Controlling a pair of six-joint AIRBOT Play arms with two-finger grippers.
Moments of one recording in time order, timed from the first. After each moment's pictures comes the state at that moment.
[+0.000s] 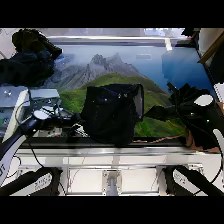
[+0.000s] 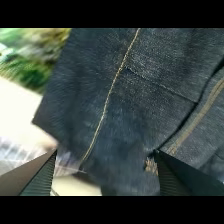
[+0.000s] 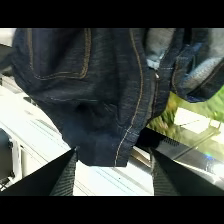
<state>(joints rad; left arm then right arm) -0.03 -1.20 0.54 0.65 -0.85 -1.33 -0.13 -1.06 0.80 -0.76 1.32 1.16</state>
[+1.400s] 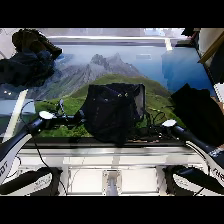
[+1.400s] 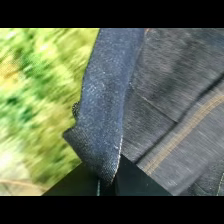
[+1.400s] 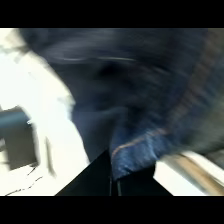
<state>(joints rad) -0.08 -1.20 0.54 0.52 -0.74 -1.33 0.24 -1.20 0.44 -0.26 1.01 0.84</state>
